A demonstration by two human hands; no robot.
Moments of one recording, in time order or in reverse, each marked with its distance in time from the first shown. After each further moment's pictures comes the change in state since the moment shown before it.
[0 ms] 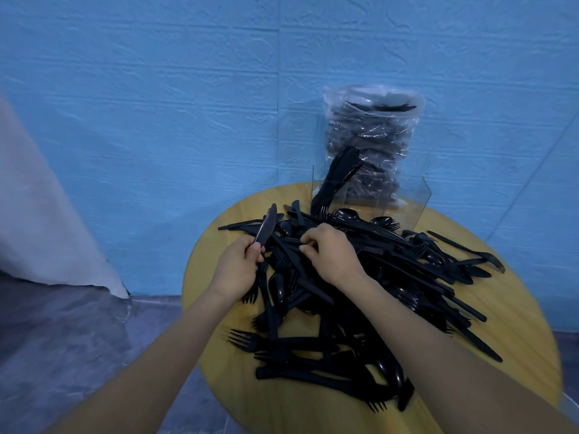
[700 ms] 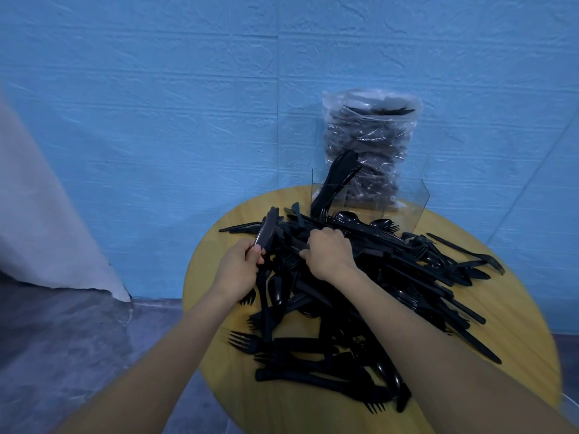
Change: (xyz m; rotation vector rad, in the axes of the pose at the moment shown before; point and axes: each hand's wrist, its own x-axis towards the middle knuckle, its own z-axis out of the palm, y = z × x) left_hand 0.002 0.000 0.003 -0.016 0.024 -0.017; right_hand 0.008 -0.012 -0.003 -0.292 -0.121 0.137
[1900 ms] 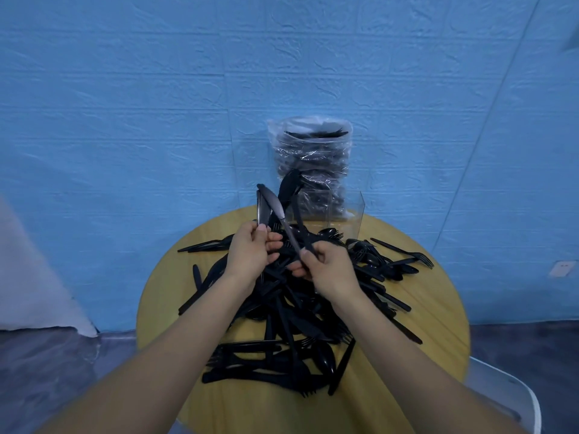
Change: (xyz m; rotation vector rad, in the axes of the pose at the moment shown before) left_hand -0.020 0.101 0.068 -0.491 -0.026 -0.016; right_hand -0.073 0.061 -0.033 1.143 0.201 0.143
